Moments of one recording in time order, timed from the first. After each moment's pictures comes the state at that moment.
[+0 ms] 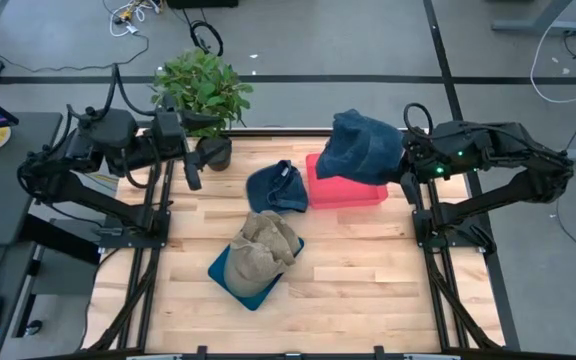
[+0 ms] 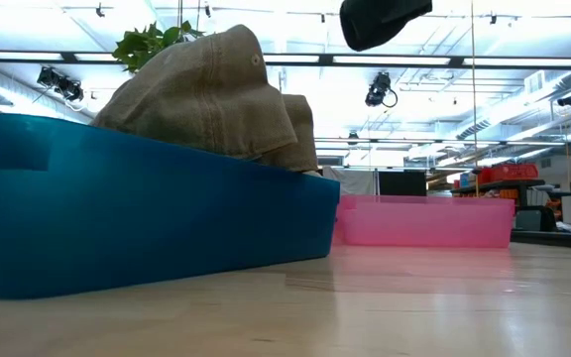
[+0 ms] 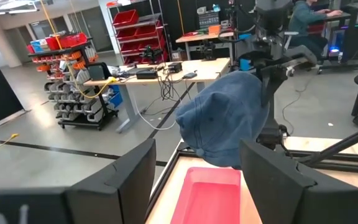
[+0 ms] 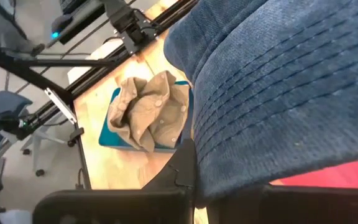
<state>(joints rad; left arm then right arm) -0.09 1.13 1.68 -0.63 -0.48 0.11 0.03 1.05 1.59 -1.21 0.09 0.62</state>
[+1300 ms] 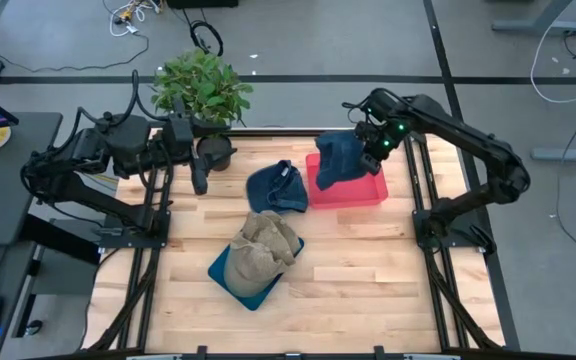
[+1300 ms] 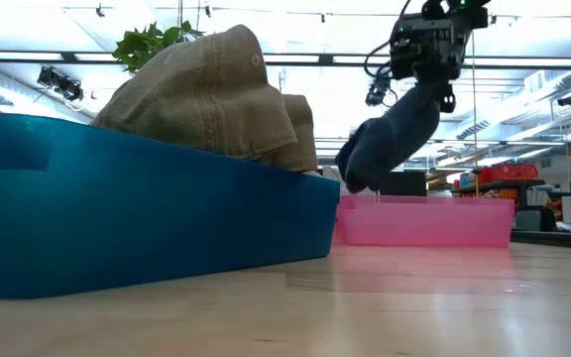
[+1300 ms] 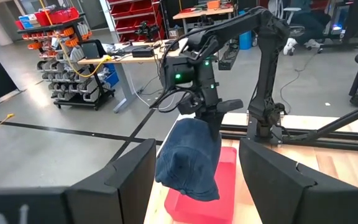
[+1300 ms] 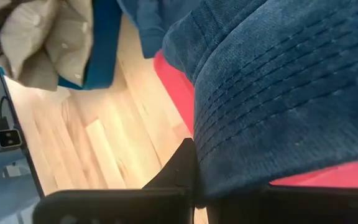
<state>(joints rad) -0.09 1.16 1.68 -0.71 -0.48 0.06 -0.69 1.41 1.37 -1.26 -0.46 -0.10</state>
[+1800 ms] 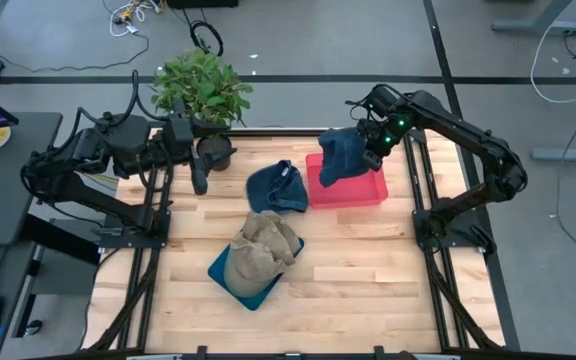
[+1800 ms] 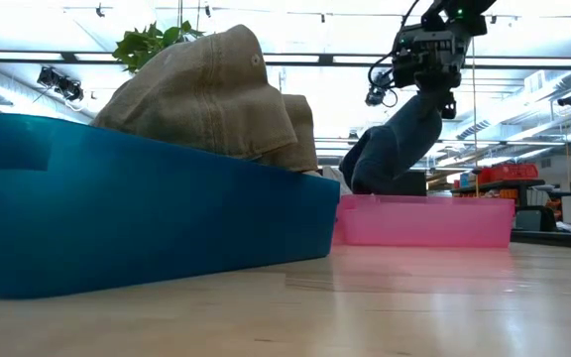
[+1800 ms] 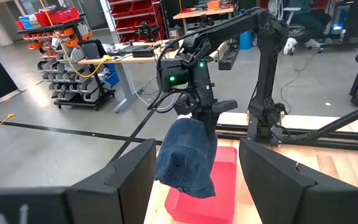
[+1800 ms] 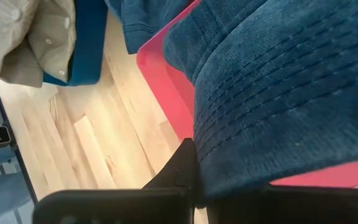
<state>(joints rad) -0.09 1.16 1.68 -0.71 -0.48 0.06 -0.75 1.44 1.37 -1.28 -0.46 -0.18</state>
